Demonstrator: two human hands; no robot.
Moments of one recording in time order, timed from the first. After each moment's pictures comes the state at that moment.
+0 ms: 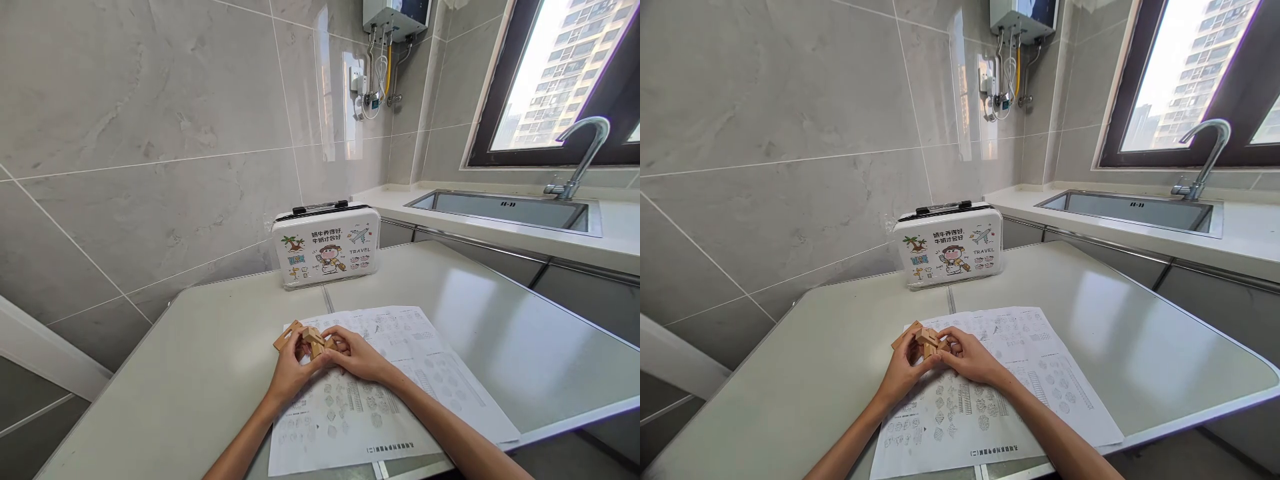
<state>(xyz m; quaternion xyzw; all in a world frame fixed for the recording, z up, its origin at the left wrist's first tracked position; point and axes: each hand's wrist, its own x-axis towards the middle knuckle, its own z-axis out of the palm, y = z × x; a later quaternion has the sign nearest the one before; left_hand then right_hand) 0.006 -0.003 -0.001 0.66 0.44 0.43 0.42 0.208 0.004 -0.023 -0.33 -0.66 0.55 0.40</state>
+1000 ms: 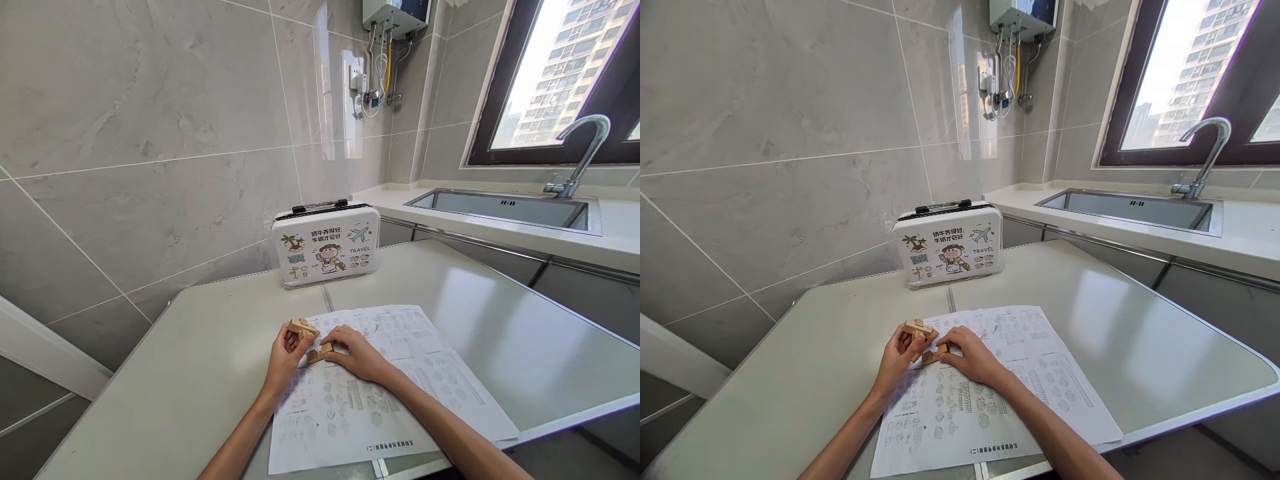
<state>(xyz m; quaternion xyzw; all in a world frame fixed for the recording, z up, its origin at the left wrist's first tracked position) 0.003 0.000 0.011 0.57 0.46 0.49 0.48 0.210 0.008 -0.028 -0.38 -0.76 0.35 0.40</state>
